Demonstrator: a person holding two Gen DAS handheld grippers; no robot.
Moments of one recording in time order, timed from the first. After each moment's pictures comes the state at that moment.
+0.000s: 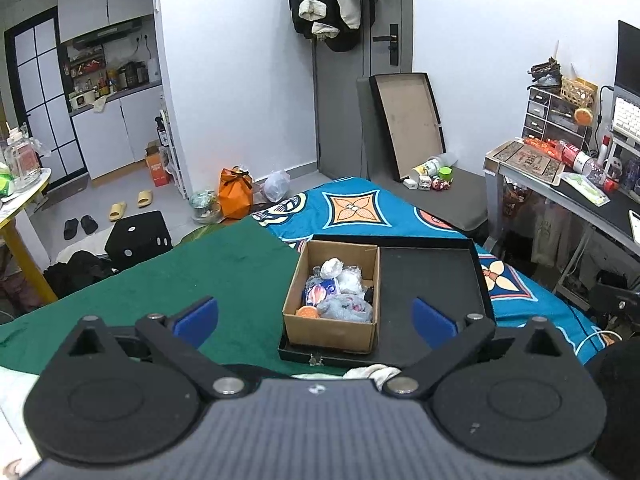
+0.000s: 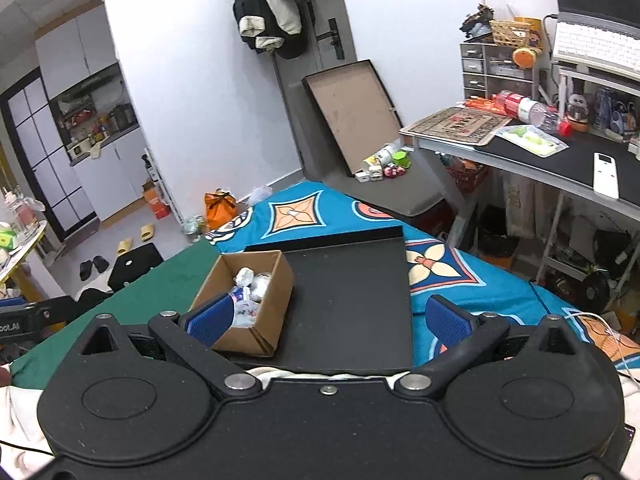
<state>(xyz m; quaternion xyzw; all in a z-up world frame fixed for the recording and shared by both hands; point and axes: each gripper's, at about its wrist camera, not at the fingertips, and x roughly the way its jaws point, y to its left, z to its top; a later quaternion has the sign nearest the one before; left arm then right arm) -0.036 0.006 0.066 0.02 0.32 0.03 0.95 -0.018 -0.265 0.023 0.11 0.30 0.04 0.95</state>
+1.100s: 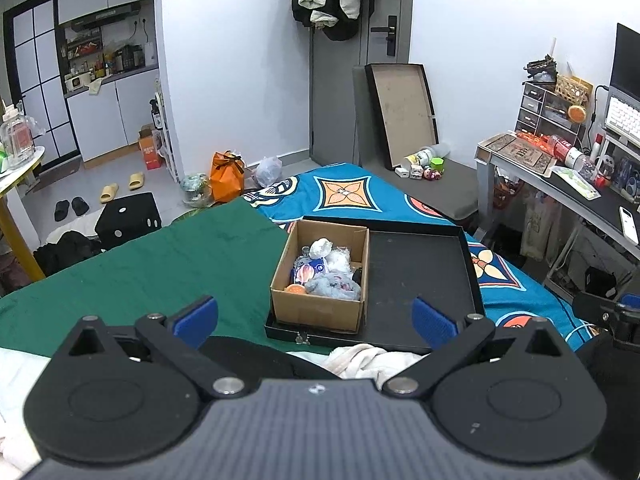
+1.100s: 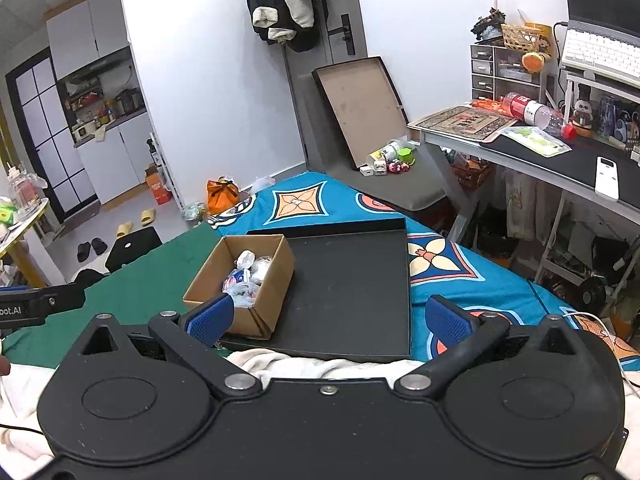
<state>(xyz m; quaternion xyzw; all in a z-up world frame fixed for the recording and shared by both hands) -0.051 0.010 0.052 -0.01 0.33 0.01 0.94 -0.032 -0.256 0.013 0.08 0.31 0.05 0.95</state>
